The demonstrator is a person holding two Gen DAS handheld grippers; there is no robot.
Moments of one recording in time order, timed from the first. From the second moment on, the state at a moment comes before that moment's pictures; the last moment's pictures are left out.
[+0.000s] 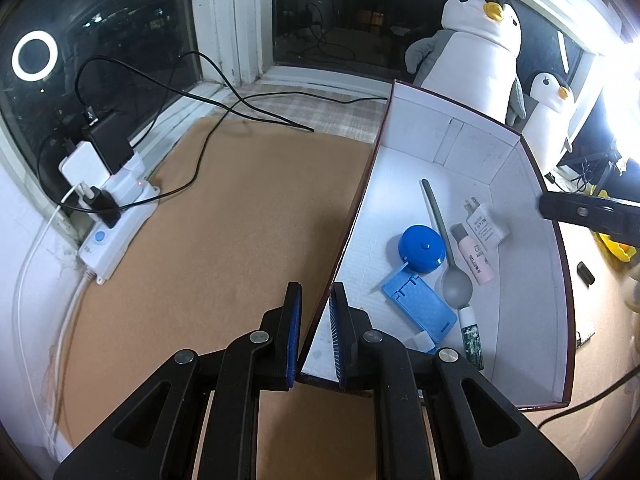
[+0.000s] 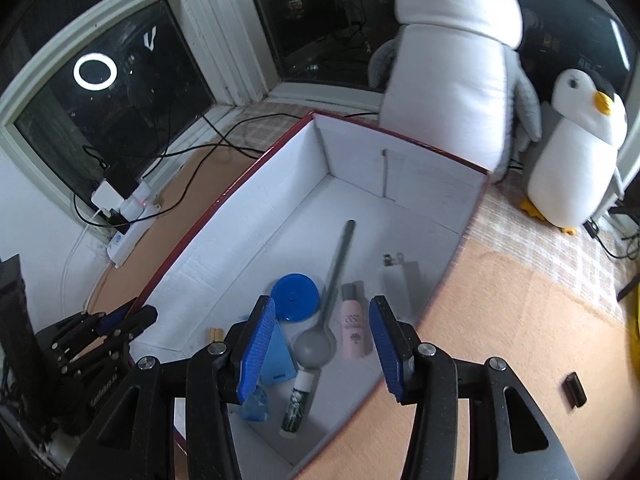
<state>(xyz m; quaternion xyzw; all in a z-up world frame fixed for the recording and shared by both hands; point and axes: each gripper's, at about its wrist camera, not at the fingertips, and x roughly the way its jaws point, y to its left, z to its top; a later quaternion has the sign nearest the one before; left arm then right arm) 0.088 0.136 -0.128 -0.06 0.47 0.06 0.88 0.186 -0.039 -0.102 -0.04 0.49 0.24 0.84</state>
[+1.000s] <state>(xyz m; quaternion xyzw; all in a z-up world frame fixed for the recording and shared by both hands) 0.112 0.127 -0.138 -0.03 0.51 0.10 0.86 0.173 -0.305 -0.157 0.01 0.52 0.05 0.85</state>
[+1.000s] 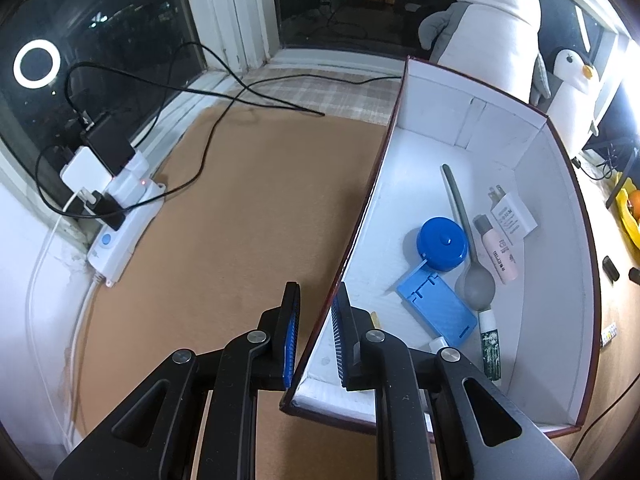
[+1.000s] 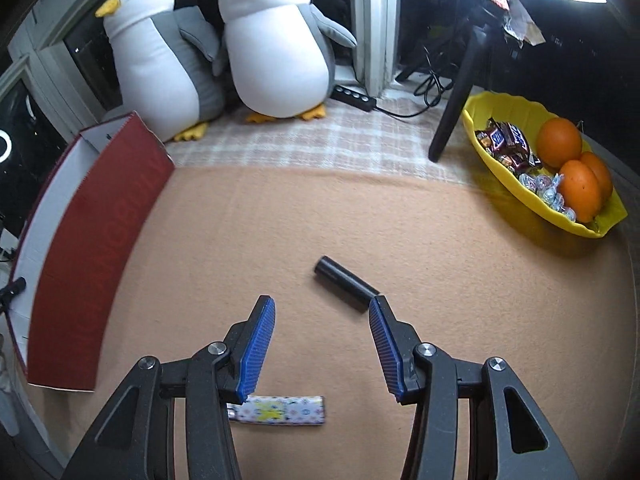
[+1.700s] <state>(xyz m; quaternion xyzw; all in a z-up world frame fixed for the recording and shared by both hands) 0.119 0.120 -0.140 -0.01 0.52 0.12 0.84 0.216 -0.298 -0.203 -0.06 0.56 0.08 0.82</state>
